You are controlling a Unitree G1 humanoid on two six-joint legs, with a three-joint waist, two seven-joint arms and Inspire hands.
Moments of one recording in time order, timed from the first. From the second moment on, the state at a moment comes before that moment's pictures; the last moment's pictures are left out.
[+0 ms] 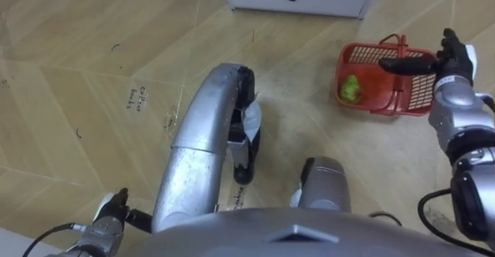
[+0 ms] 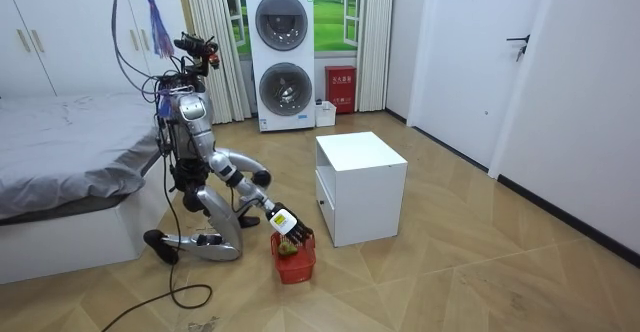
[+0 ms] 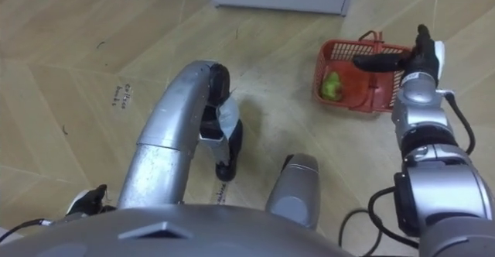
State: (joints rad) left arm 0.08 0.32 -0.25 1.32 -0.01 -0.05 0.09; right arm -0.36 -0.47 0.08 1.14 0.29 -0.04 -0.18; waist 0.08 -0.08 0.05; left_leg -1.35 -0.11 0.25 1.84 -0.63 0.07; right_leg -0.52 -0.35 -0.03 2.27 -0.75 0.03
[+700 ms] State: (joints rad) left arm 0.09 0.32 -0.28 1.27 -0.05 -0.03 0.06; right arm -0.36 -0.52 0.10 1.25 0.35 -0.03 -0.11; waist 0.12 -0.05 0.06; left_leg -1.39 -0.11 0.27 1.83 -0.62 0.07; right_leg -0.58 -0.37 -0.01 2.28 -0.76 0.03
